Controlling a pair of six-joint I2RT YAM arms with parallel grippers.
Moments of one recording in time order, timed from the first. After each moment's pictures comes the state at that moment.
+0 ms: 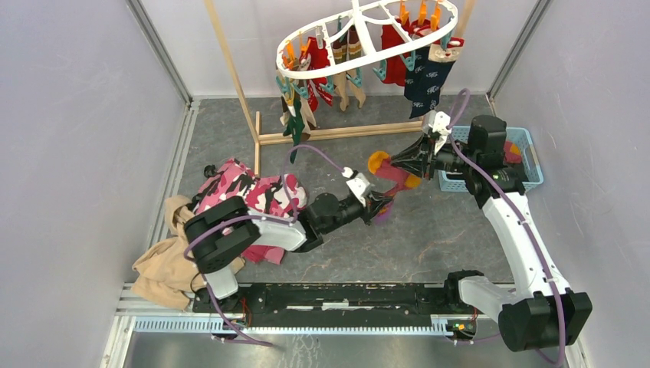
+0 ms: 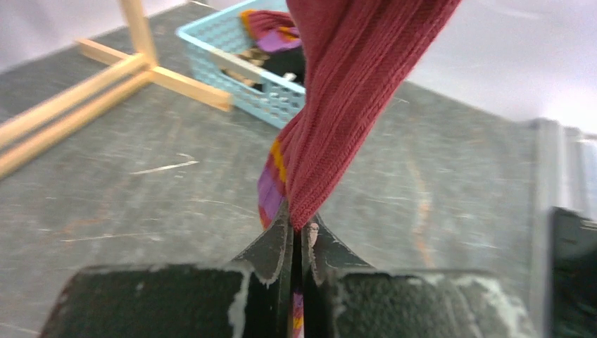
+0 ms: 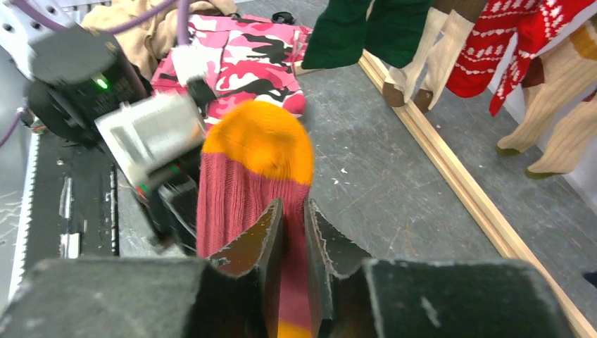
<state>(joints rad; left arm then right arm) -1.07 1.77 0.75 1.09 -0.02 -0.11 0.11 1.07 1.04 -0.31 -1.13 -0.36</state>
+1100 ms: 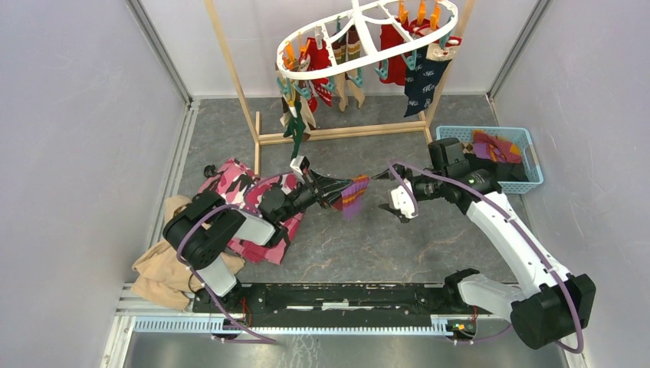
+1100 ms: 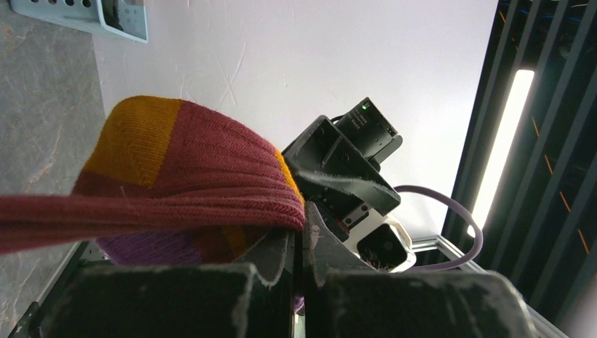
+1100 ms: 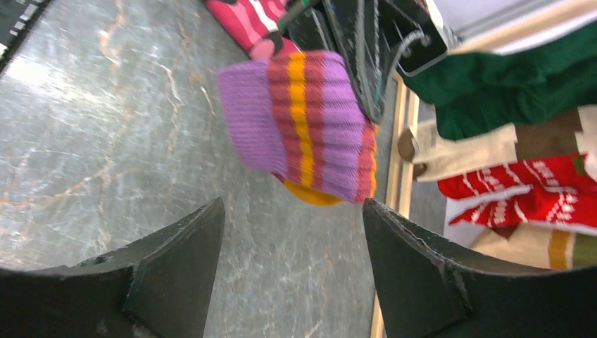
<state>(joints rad) -0.71 1.67 0.44 1.50 0.34 -1.84 0.35 1.11 0.99 -0.78 -1.02 -1.56</state>
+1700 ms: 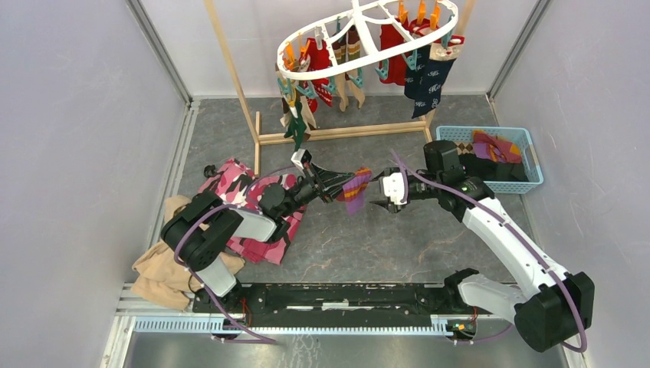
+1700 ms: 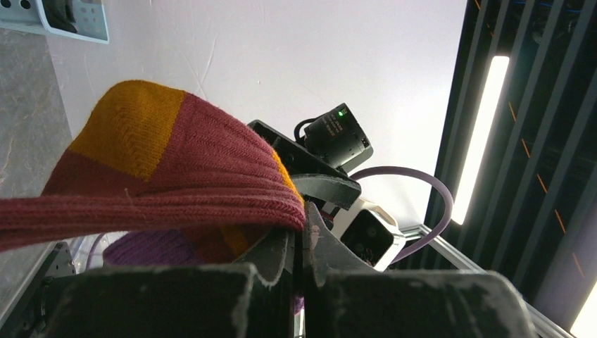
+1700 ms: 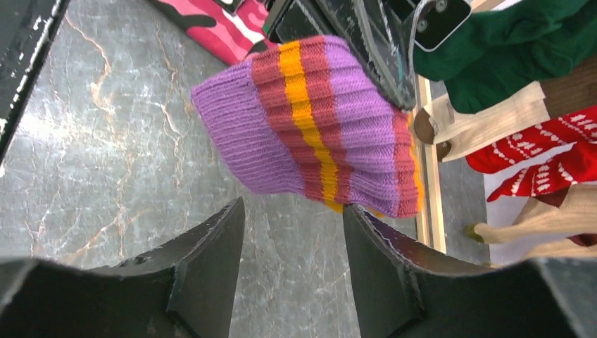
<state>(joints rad) -0.71 1.65 0.50 1.50 0.35 -1.87 0.39 1.09 0.90 -0.48 -0.93 -1.15</state>
